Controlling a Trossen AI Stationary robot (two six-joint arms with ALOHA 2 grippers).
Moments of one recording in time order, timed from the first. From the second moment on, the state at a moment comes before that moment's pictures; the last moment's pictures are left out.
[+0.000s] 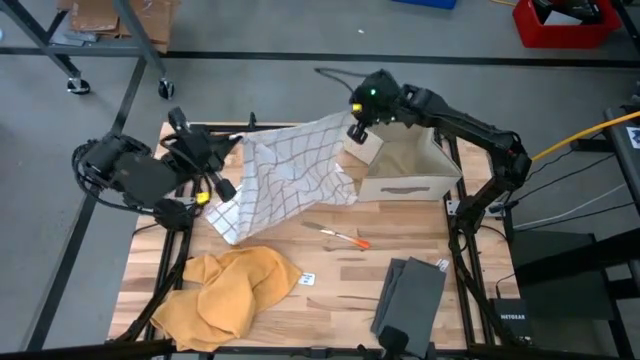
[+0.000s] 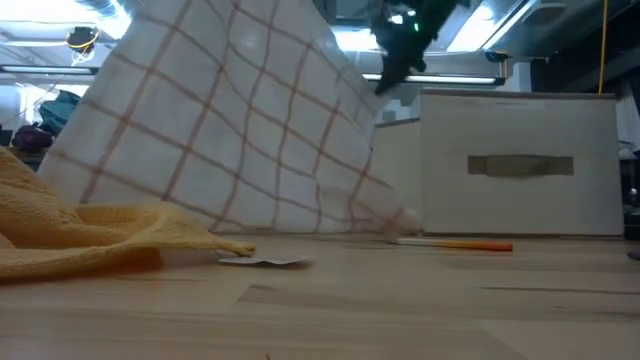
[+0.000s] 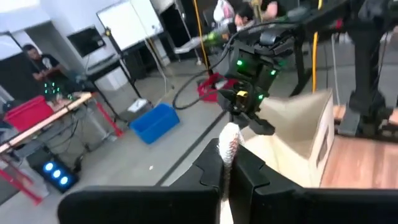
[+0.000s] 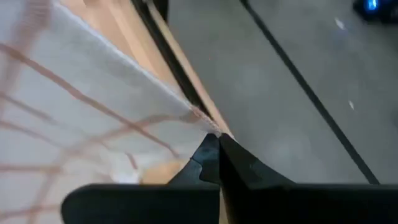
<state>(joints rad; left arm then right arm) -0.54 1.41 2.13 -1.19 -1.27 -0.13 -0.55 1.61 1.62 -0.76 0.13 -0.18</state>
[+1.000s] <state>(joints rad) -0.54 1.31 2.13 0.18 -1.20 1.04 -0.52 1.53 2.33 -0.57 -0.04 -0.11</state>
